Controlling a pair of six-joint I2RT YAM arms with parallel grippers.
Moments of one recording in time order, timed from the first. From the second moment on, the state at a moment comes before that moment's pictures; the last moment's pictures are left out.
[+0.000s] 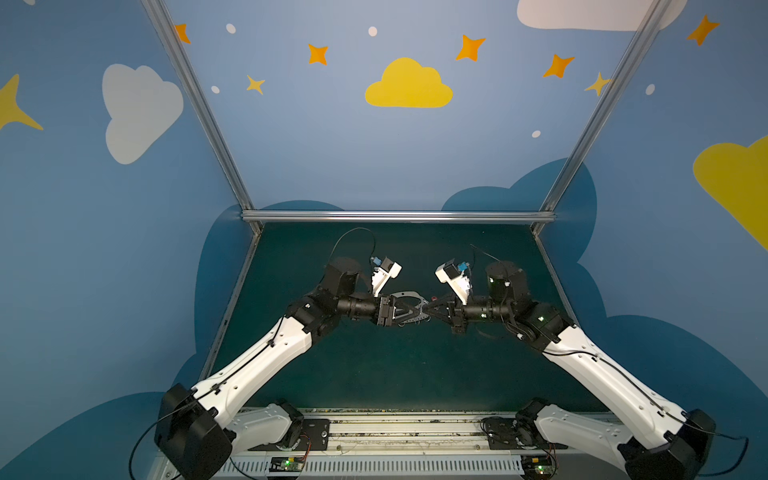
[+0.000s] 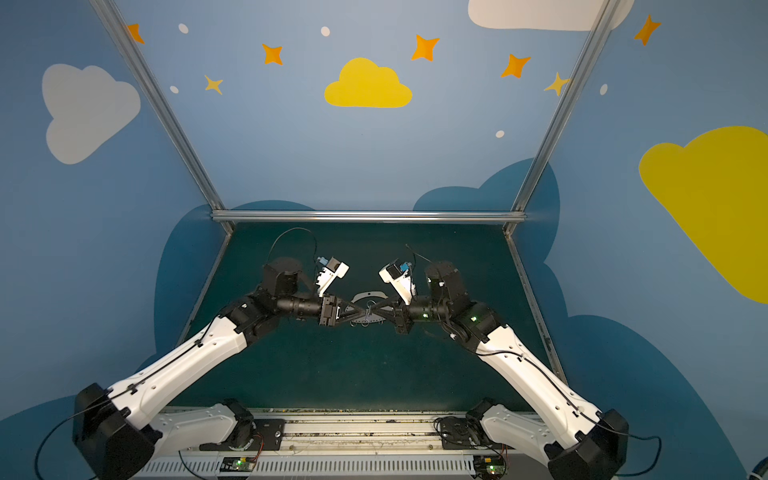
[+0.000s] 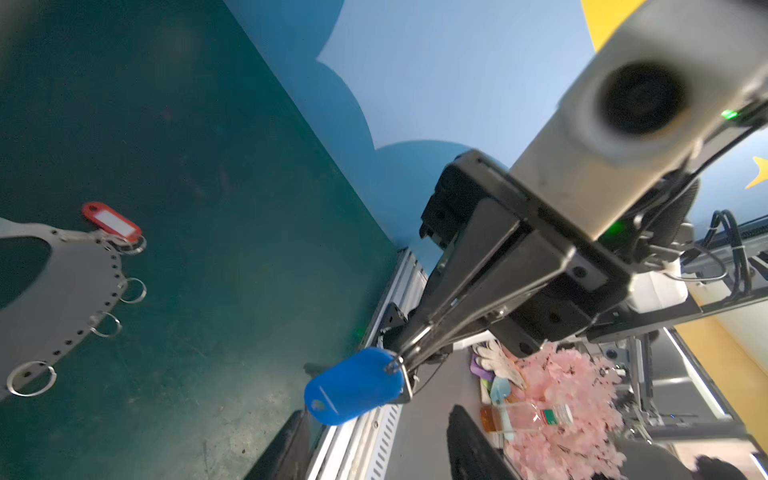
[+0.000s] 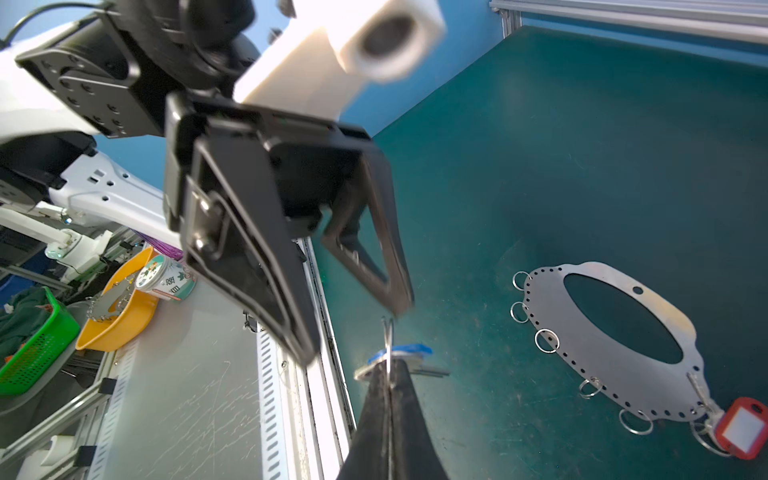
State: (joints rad) left arm -0.59 1.16 0.98 -0.24 0.79 -0.56; right arm 0.65 1.07 0.99 -0.43 -0.68 0.11
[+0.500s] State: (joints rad) left arm -0.61 1.22 0.99 -0.15 0.80 -0.62; right arm 0.65 1.07 0.96 -0.33 -0.74 0.19
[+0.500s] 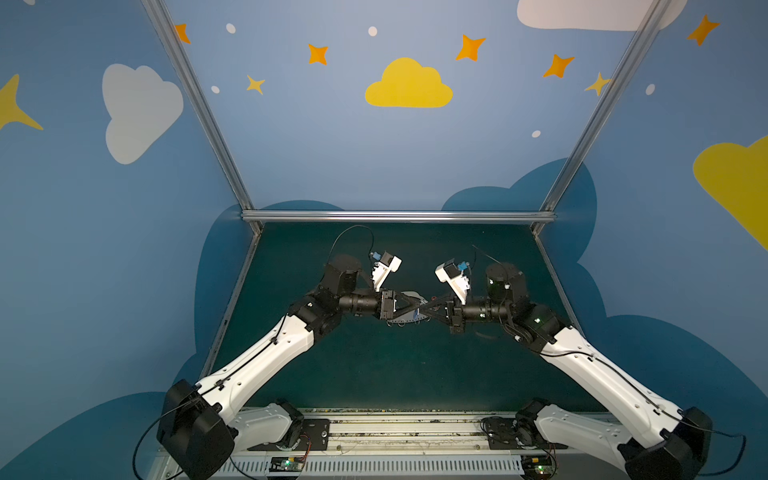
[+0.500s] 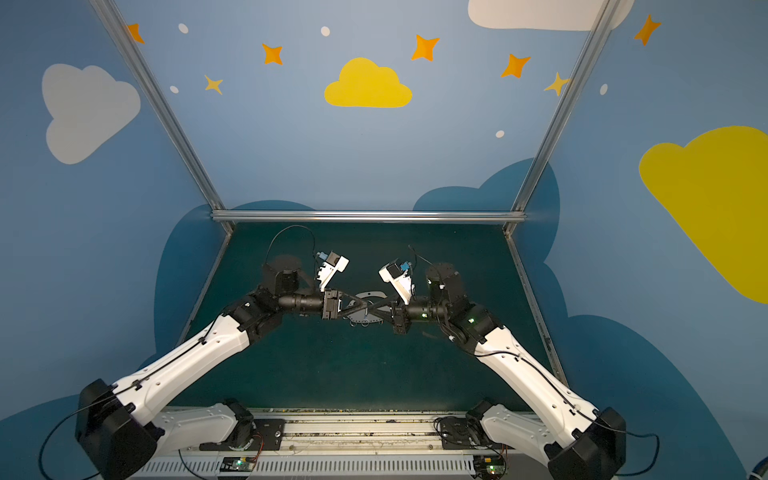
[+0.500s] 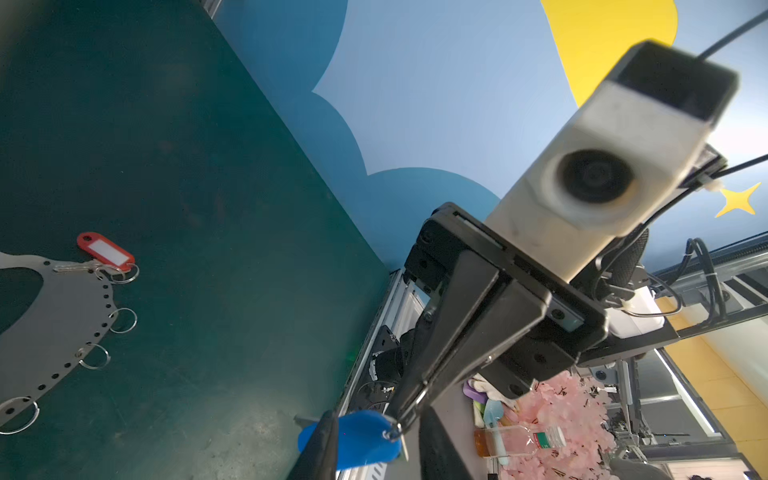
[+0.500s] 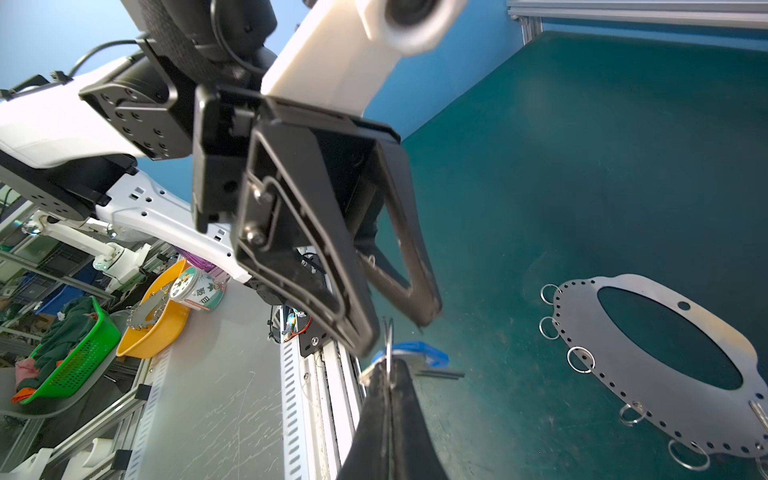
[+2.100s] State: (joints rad) left arm -0.64 1.25 1.13 -0.35 0.70 -0.45; right arm 0.57 1.07 0.85 -0.02 -0.87 0.50
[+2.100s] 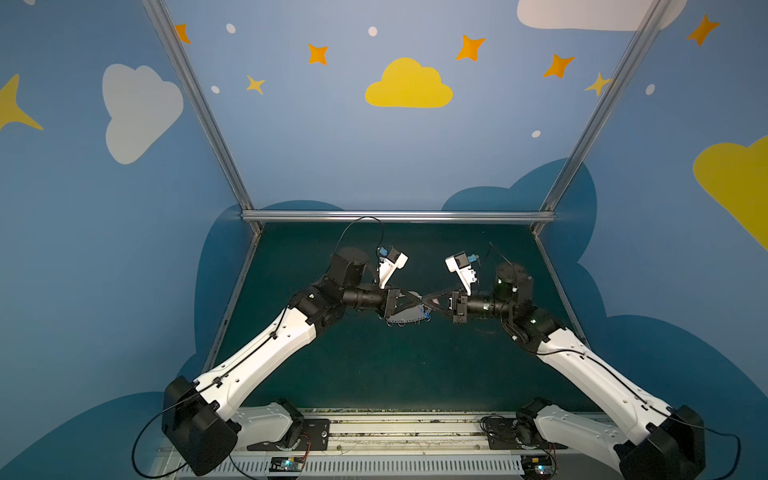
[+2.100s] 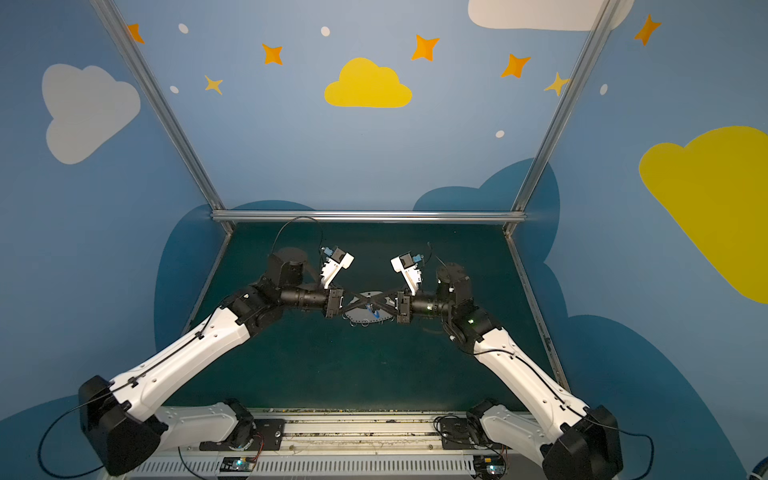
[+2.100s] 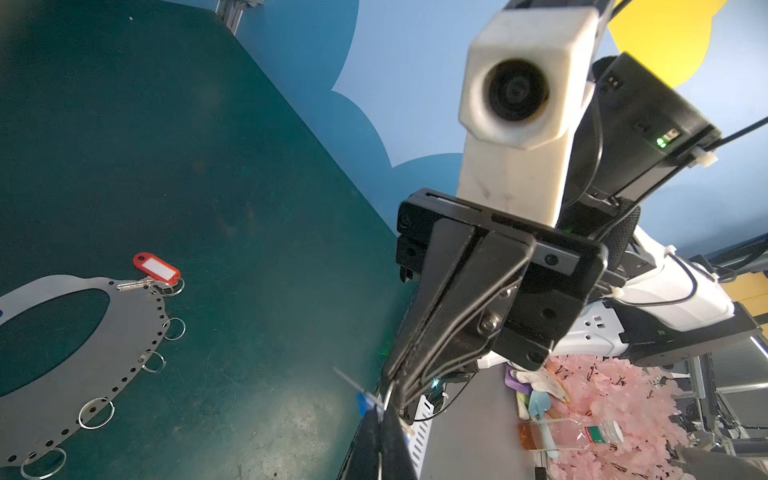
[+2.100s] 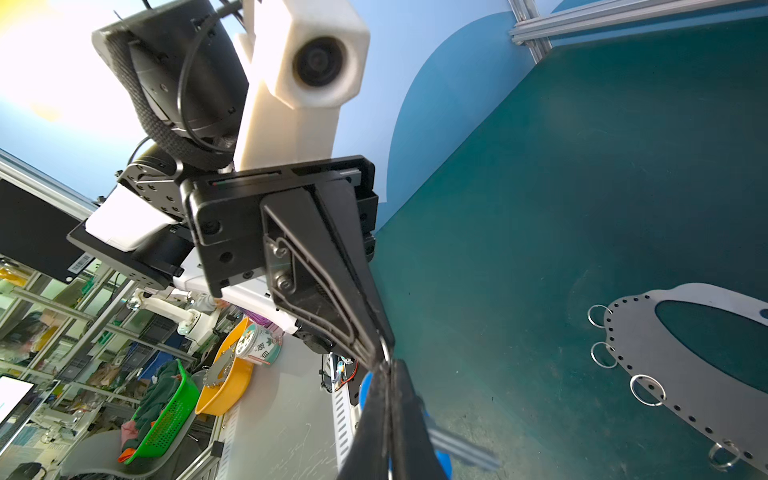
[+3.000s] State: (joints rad) left arm -0.67 1.24 0.93 -0.01 0.62 -0.70; right arm 0.59 1.06 0.71 0.38 -0.73 0.70
